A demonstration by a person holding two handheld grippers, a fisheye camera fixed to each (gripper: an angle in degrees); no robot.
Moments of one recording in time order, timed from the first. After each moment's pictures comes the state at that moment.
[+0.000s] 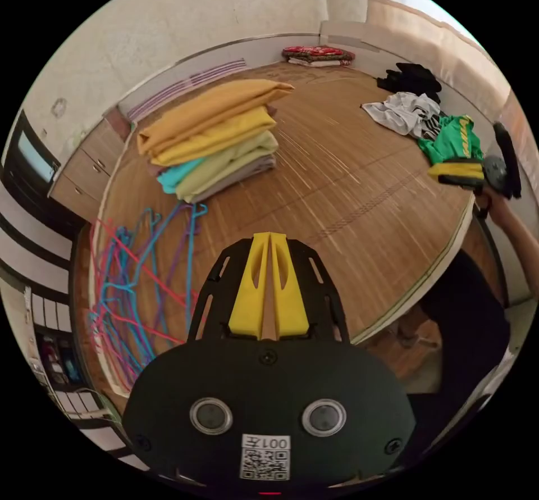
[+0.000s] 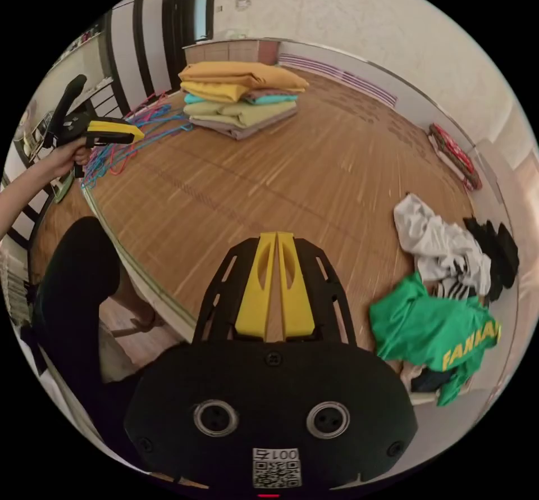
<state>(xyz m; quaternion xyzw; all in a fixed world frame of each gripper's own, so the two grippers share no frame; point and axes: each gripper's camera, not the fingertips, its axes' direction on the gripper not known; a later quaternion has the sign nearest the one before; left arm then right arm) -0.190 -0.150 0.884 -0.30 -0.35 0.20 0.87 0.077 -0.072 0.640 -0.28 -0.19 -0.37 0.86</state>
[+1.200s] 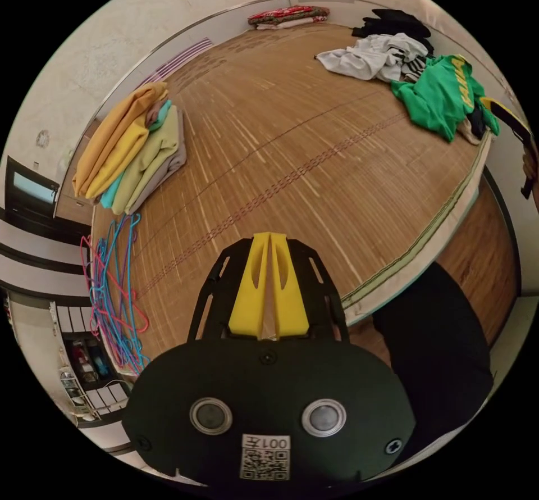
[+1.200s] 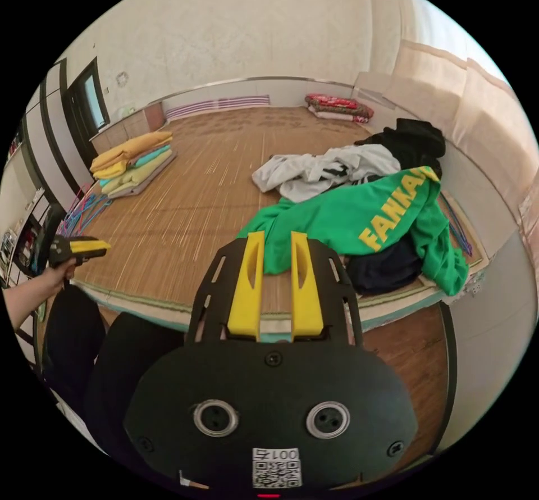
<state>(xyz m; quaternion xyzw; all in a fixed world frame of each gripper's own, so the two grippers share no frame) -0.056 -0.099 1.079 -0.37 -0.38 0.25 0.81 0.298 -0.026 0.624 -0.19 -0.08 -0.15 0.97</state>
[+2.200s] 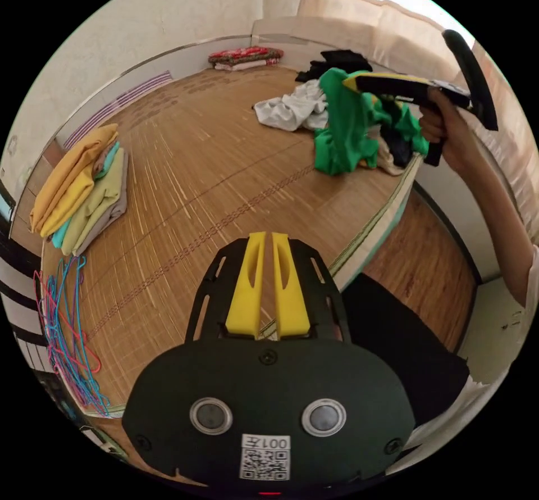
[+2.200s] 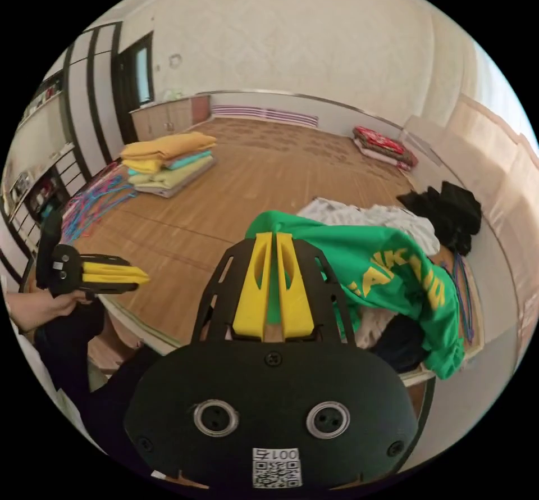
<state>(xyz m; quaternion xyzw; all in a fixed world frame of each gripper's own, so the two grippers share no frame) -0.095 -0.030 1.001 -0.30 -0.21 0.25 0.89 0.178 -0.064 0.636 -0.15 -0.16 -0.28 0.94</state>
